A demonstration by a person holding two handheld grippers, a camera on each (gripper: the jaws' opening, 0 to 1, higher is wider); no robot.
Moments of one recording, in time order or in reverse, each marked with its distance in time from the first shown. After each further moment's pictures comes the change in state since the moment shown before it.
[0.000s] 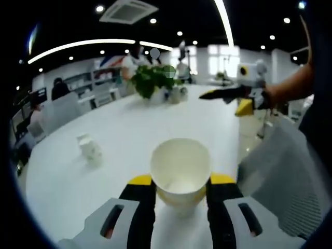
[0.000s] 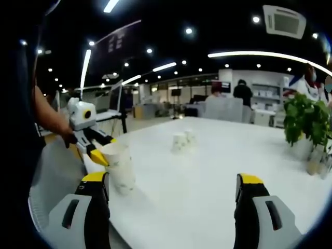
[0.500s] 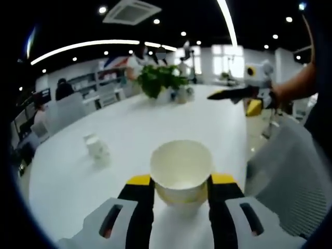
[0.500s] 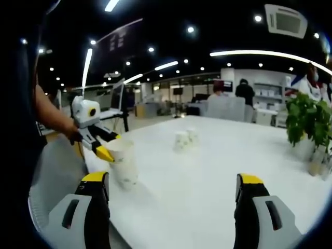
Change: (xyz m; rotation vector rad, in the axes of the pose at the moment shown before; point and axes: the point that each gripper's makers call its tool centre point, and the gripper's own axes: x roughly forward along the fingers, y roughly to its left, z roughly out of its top) left arm -0.004 0.020 0.000 0.009 0.003 0.032; right arm 0.004 0.003 0.001 -0.005 0.009 0.017
